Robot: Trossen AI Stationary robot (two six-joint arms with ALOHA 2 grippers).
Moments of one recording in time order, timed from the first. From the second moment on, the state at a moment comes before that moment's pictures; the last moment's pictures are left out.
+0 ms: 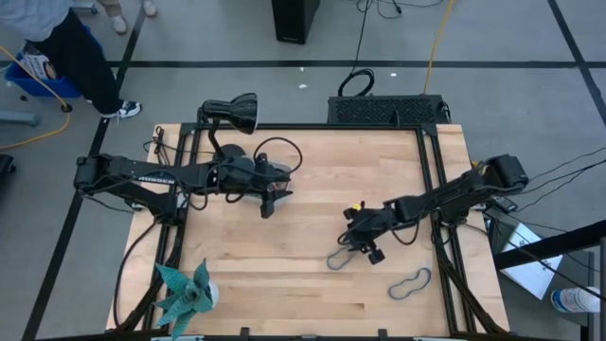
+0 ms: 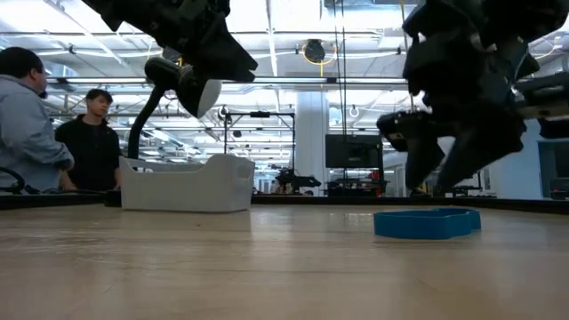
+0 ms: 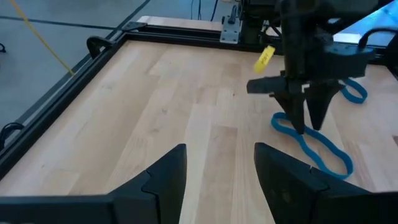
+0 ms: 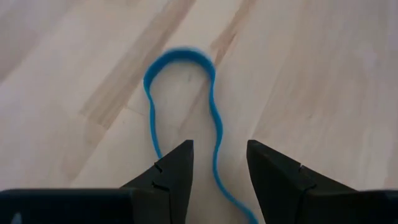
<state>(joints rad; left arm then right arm) 0.07 1.26 0.80 0.02 -0.05 -0.06 0.21 1.47 0.59 0.02 -0.16 -0.21</state>
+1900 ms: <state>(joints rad) 0.07 1.26 0.80 -0.03 -0.05 -0.05 0.24 1.54 0.54 0.00 -0.05 -0.33</state>
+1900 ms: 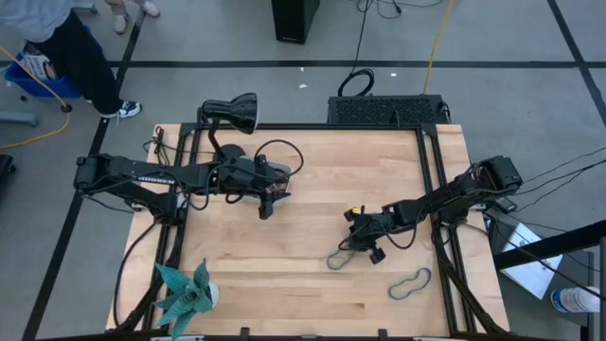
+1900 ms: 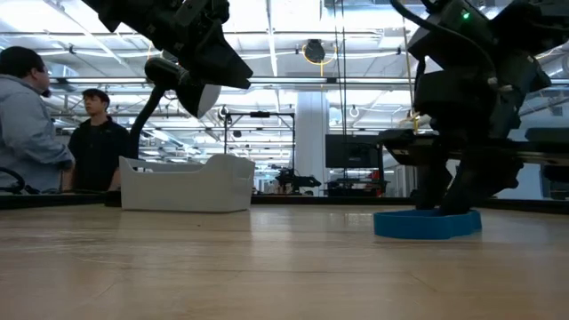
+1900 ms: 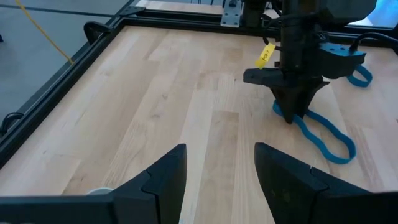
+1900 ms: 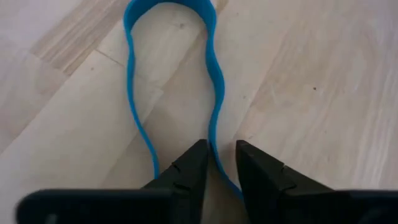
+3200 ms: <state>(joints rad) 0.04 1.26 0.80 0.06 -0.05 -0.13 0.24 1.01 0.52 0.38 0.47 -0.72</state>
